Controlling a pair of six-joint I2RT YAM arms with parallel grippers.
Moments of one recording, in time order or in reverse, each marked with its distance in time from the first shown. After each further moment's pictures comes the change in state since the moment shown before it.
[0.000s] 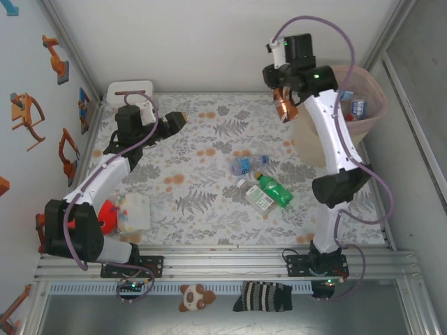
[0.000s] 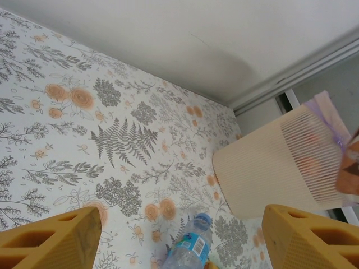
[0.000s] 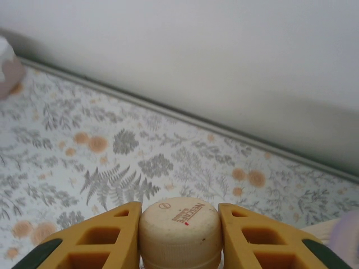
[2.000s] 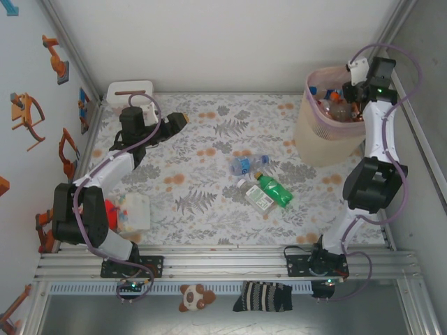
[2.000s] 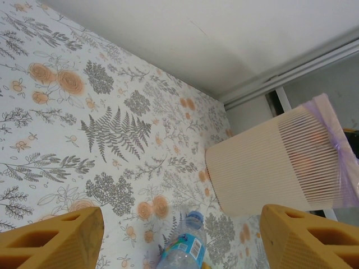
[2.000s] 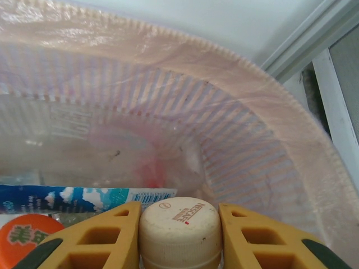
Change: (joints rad) left arm 0.024 0.120 -0.018 0.134 0.101 -0.074; right arm -0.579 -0.063 -0.504 0.386 -0.113 -0.394
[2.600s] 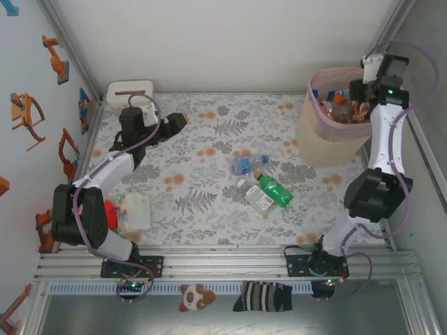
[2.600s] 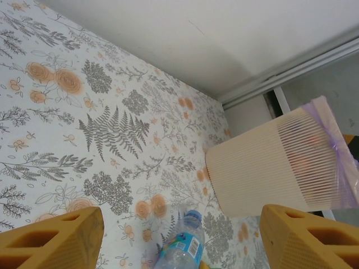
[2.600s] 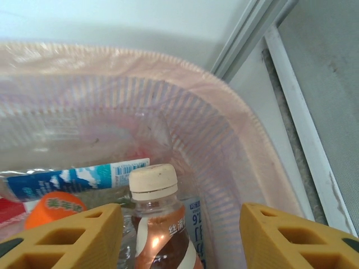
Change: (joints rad) left arm 0.000 -0.008 -0.006 0.003 0.004 -0.003; right arm -0.023 -0.115 0.013 -0.089 0.040 0.145
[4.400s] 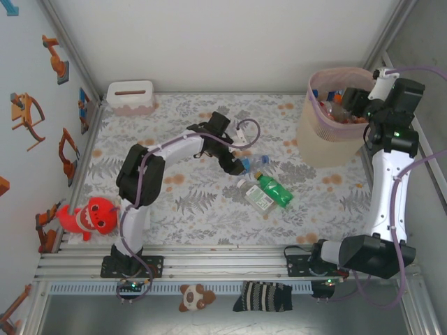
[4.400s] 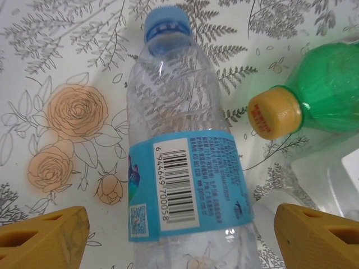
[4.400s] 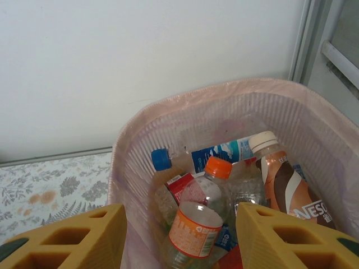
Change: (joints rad) left arm -0.483 0.617 0.652 -0.768 -0.156 1.188; right arm 0.003 -0.492 -0.395 0.111 -0.278 0.406
